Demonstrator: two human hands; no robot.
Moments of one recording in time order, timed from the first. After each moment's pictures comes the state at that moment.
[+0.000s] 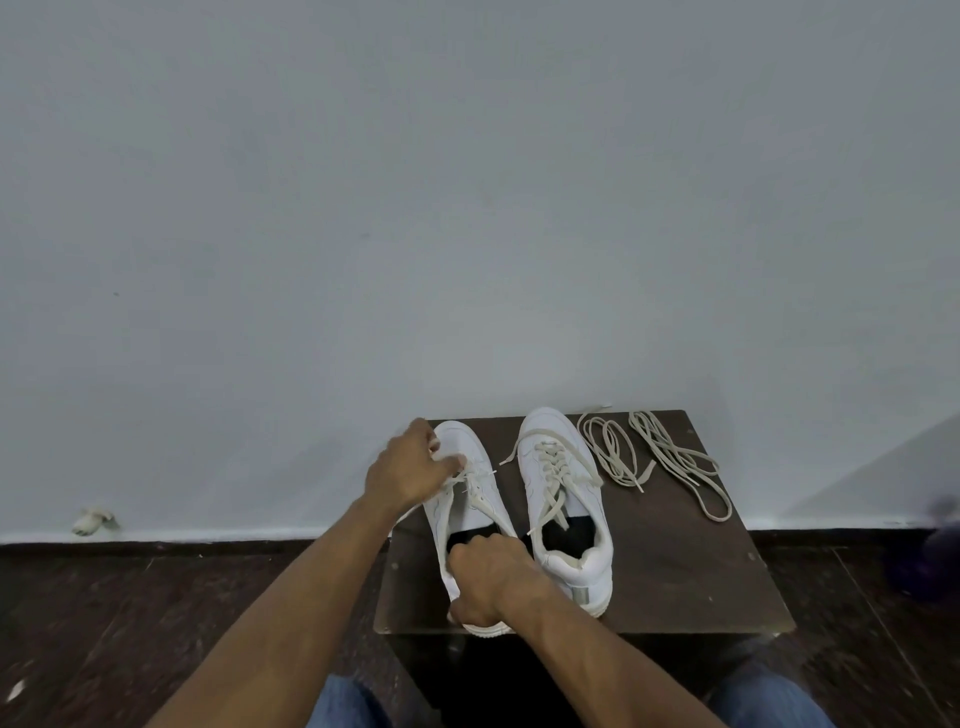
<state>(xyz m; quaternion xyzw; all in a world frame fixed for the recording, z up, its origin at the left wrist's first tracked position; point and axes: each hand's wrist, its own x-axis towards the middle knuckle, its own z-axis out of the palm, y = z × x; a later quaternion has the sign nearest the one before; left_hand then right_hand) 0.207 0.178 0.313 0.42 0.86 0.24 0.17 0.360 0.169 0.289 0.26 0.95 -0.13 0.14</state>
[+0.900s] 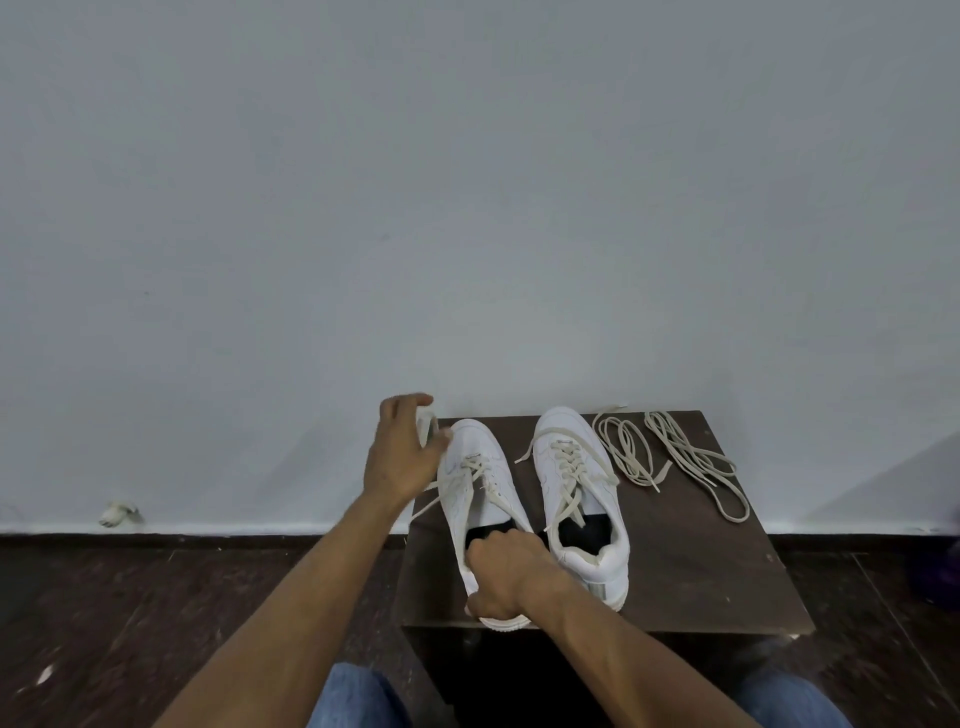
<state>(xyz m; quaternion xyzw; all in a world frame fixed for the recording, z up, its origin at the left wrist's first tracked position) 0.199 0.156 0.328 0.43 0.82 0.37 0.10 0.361 0.169 0.285 0.25 0.95 -0.12 0.13</state>
